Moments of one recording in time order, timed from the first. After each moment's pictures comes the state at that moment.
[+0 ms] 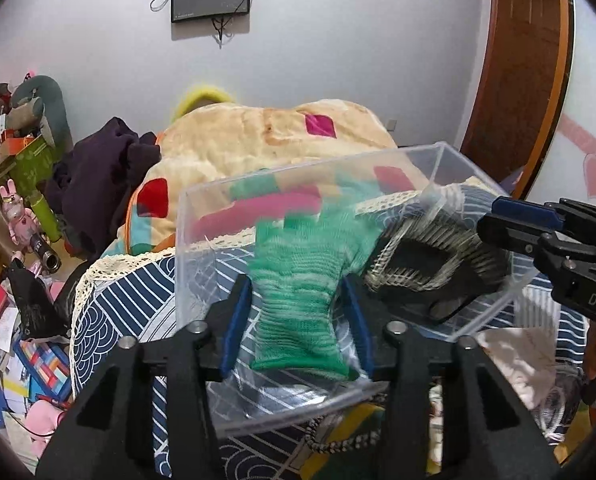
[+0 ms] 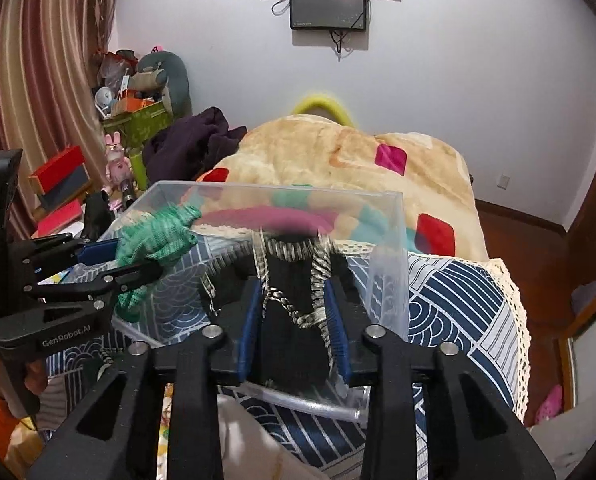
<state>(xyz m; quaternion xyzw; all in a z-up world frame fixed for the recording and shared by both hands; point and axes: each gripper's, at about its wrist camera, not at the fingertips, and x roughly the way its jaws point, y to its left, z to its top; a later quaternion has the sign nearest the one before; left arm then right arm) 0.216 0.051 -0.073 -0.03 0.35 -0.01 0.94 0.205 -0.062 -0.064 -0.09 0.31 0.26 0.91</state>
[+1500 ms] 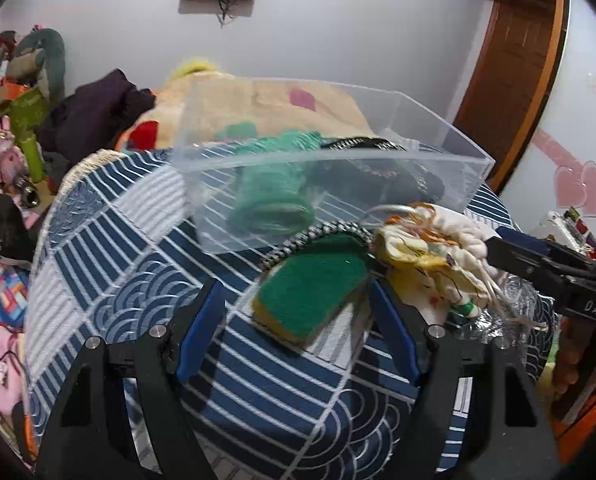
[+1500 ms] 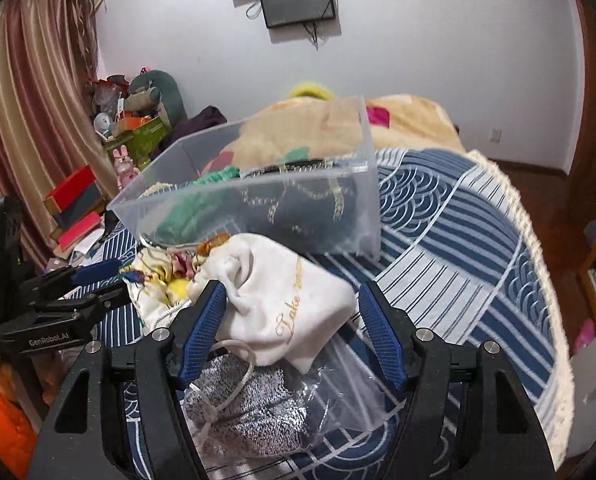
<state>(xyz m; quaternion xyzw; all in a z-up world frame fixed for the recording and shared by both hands) 0.128 0.042 -0.128 -0.10 0.36 -0.05 0.93 0.144 -0.101 -0.119 0.00 0.34 0.26 0.90</state>
